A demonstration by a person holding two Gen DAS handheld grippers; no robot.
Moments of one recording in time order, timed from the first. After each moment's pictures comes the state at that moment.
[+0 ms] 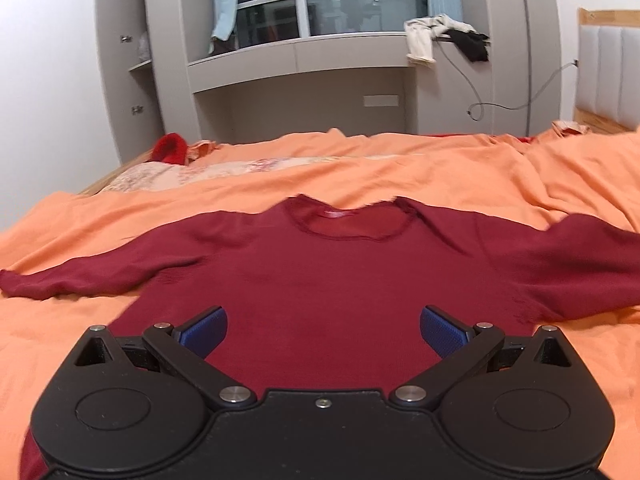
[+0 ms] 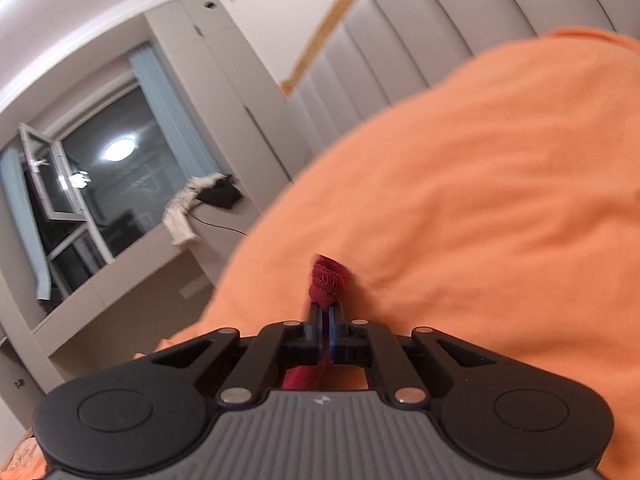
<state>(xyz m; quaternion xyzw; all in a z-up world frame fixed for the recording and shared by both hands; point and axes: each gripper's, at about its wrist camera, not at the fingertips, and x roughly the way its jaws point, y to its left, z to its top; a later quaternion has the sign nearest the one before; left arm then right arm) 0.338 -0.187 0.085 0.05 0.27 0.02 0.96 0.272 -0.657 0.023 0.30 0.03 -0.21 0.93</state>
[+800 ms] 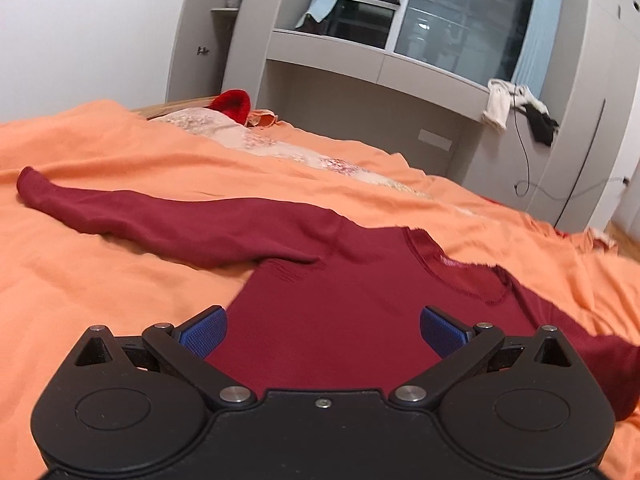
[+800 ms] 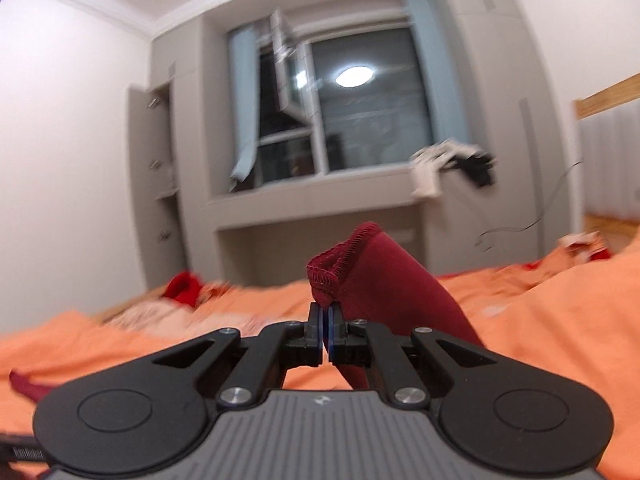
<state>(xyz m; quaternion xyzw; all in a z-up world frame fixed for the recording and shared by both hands) 0.359 -0.009 0.085 -0.14 0.26 0.04 0.95 0.404 -0.323 0.140 0.07 0.08 0.07 0.99</state>
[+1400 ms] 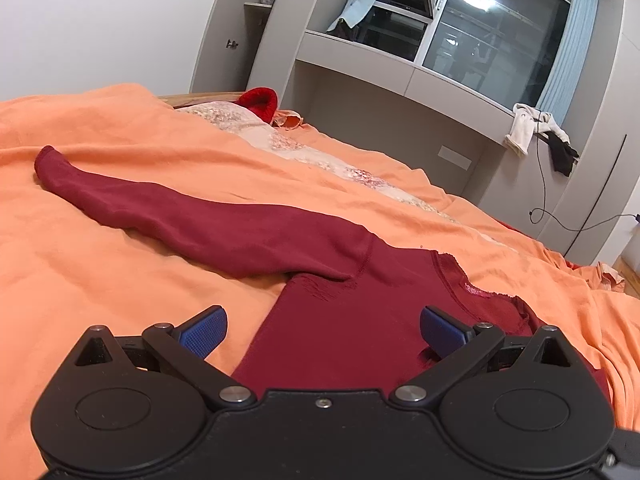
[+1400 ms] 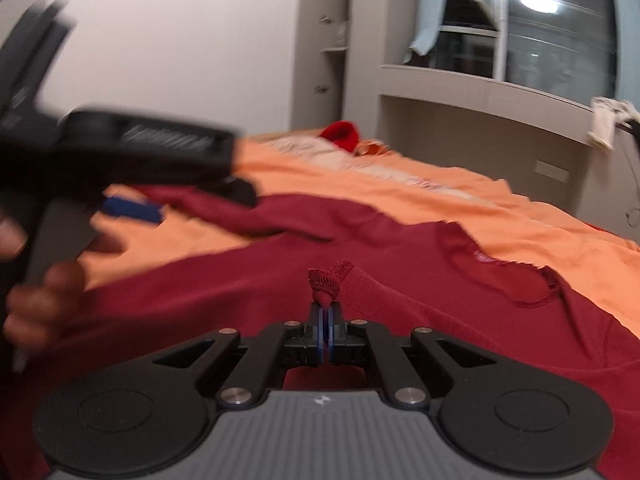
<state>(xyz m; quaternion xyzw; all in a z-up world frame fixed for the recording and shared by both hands) 0.368 0.020 0.082 -0.17 0.26 0.06 0.95 0.364 -0.166 0.041 -0.11 0.22 0.28 0.93</state>
